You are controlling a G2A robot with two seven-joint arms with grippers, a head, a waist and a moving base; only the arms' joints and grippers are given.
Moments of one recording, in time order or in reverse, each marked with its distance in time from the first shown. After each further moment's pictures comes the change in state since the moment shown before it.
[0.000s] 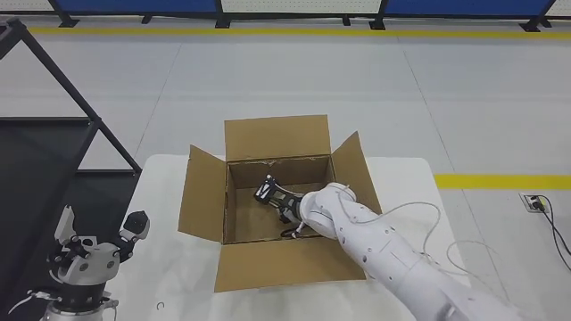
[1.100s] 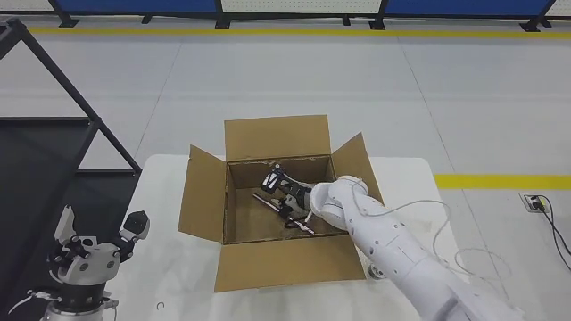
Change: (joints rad) left arm 0.000 0.000 0.000 0.000 0.000 0.000 0.000; right arm -0.023 0.032 0.134 0.028 -0.133 -0.168 -0.276
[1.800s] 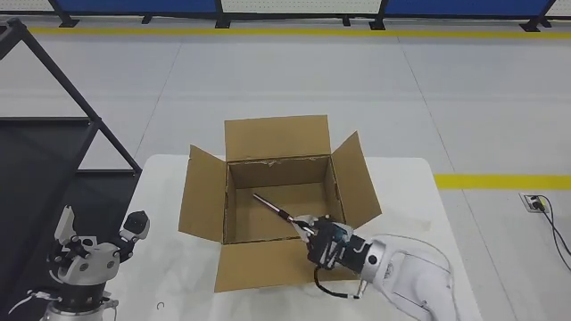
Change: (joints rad) left arm 0.000 0.000 0.000 0.000 0.000 0.000 0.000; right arm -0.855 0.362 0.672 -1.246 -0.399 -0.098 -0.180
